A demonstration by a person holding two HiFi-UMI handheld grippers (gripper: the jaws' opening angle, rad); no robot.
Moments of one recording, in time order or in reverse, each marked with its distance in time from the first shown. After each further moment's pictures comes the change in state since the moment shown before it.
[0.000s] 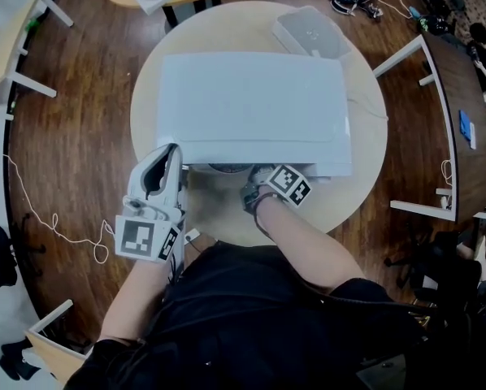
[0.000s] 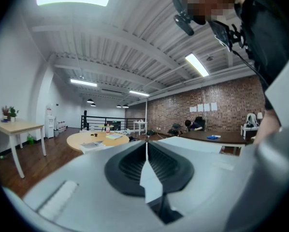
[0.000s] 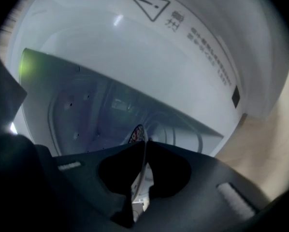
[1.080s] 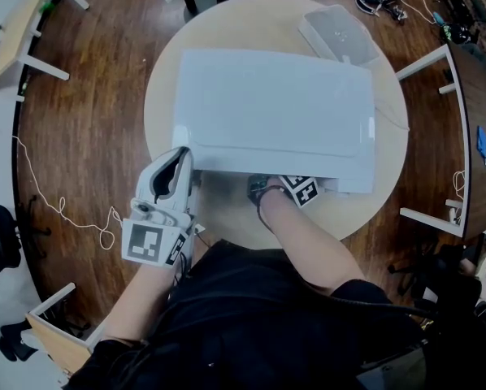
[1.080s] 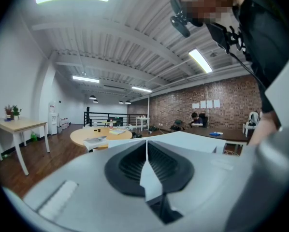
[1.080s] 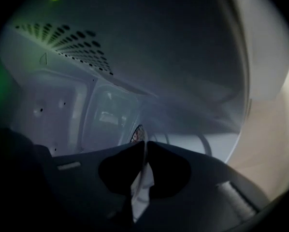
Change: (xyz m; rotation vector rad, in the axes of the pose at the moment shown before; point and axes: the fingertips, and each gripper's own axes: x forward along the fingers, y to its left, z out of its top) left arm 0.000 0.016 -0.010 -0.034 0.052 0.032; right arm 0.030 -0.022 0.011 0.114 -0.150 -0.116
